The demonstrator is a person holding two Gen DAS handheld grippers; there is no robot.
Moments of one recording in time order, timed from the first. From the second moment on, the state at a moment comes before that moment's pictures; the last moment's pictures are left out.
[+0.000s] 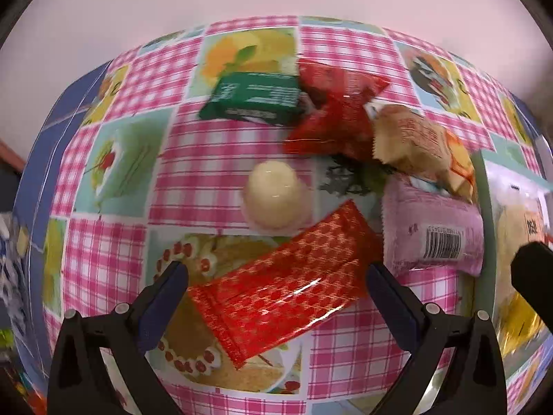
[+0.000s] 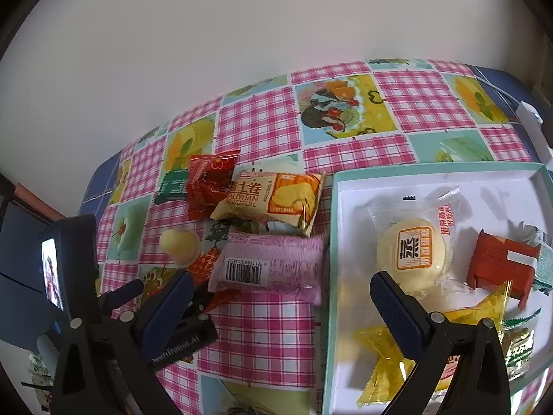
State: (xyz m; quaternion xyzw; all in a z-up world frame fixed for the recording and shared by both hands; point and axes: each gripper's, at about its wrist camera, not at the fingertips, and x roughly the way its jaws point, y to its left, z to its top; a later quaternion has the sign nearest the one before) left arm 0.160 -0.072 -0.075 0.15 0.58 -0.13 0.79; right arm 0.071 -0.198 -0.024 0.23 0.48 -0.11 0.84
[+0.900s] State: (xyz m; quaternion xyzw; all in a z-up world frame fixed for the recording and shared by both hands) left arm 0.207 -0.013 -0.100 0.05 0.61 -0.10 0.78; right arm 0.086 -0.187 -0.021 0.20 0.49 -0.08 0.84
